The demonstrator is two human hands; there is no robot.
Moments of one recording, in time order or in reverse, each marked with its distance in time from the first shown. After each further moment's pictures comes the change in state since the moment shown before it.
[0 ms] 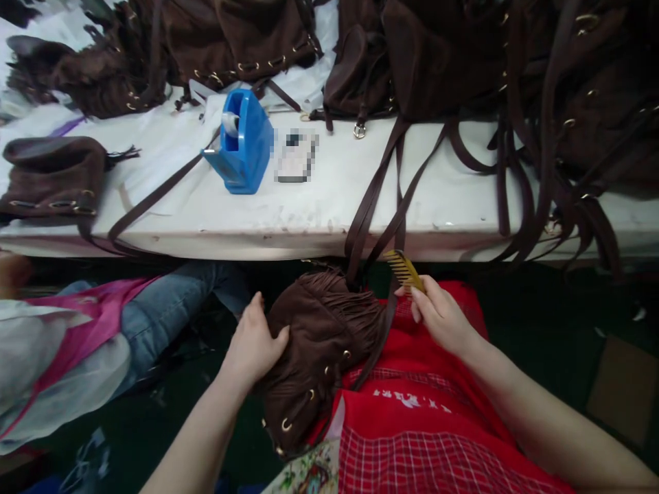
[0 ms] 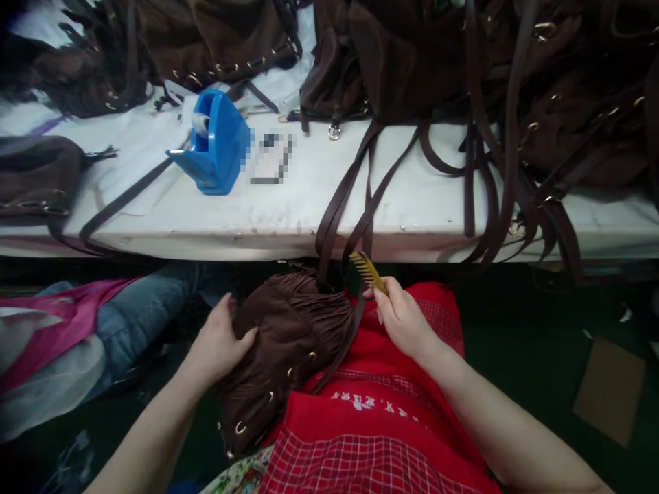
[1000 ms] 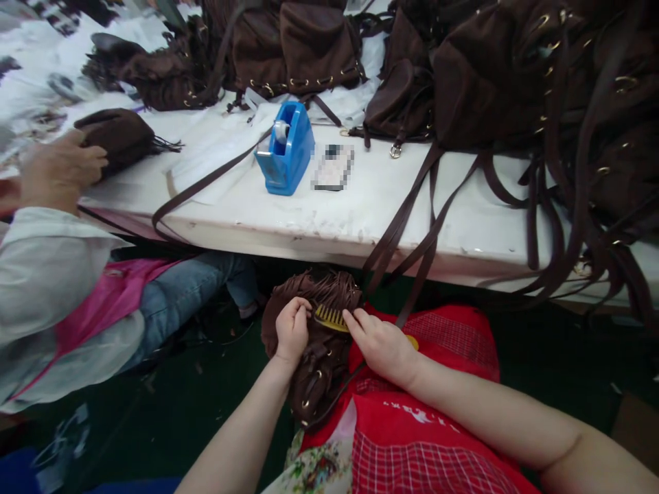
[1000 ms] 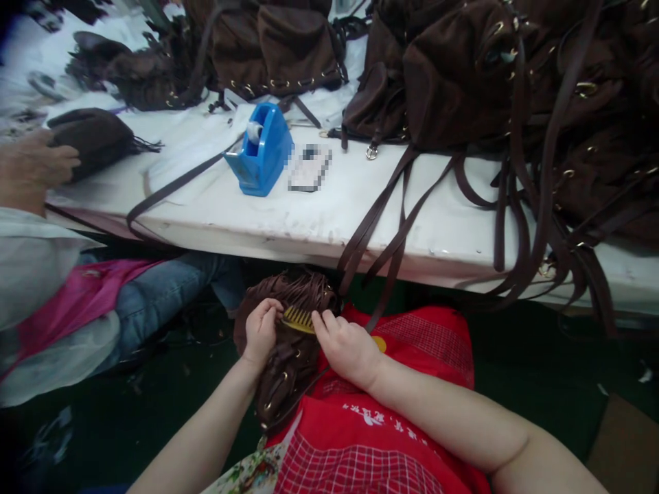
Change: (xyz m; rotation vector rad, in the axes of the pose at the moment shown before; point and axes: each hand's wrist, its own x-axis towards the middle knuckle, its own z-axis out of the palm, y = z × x) left_hand 0.019 -0.012 0.059 -0.532 0.228 -0.005; right_hand 0.006 -0.036 0.103 -0.918 -0.342 -0.612
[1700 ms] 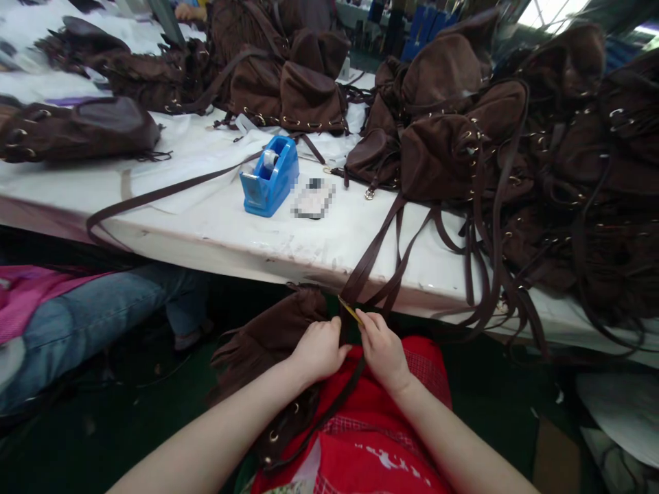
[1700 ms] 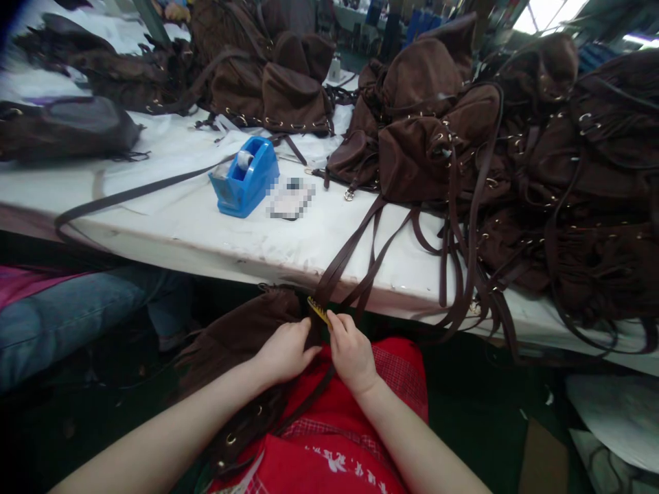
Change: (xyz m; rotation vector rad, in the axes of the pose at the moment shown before) left_hand 0.010 0.103 0.057 0.473 -0.530 0.350; right_hand -0.015 0.069 0.016 0.106 0.389 0.354
